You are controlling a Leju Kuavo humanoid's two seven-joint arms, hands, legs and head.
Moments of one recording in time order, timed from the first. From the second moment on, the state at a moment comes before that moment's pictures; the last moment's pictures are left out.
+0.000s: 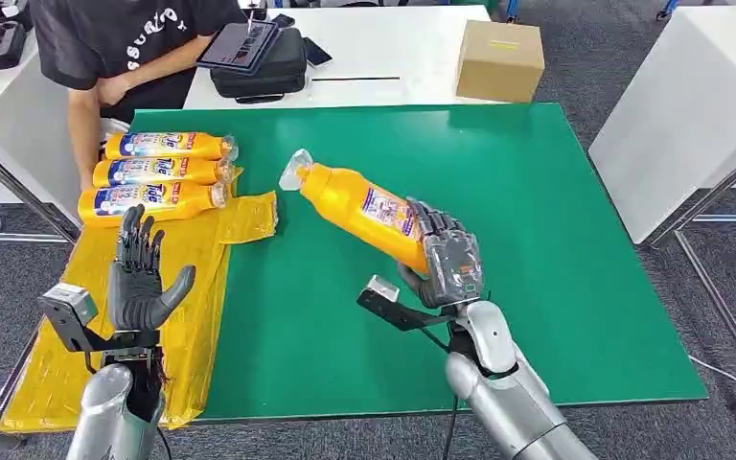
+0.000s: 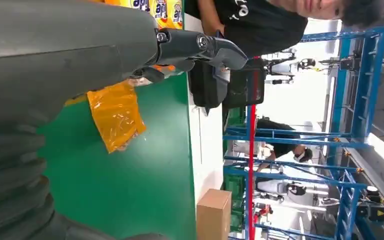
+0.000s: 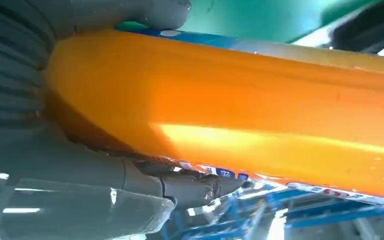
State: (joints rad) left arm -0.18 -0.12 0.10 -1.36 0.05 -0.22 -0.47; right arm -0.37 0.00 0.51 -1.20 0.95 -0.56 0.06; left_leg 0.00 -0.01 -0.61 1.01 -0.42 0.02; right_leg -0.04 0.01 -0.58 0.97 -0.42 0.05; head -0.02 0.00
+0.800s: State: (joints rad) left arm -0.26 -0.11 -0.21 -1.45 0.12 -0.37 -0.24; right arm -0.44 0.20 0.34 -0.96 0.15 -0.09 -0.52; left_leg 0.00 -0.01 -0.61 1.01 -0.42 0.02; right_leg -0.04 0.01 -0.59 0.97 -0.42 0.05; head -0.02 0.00
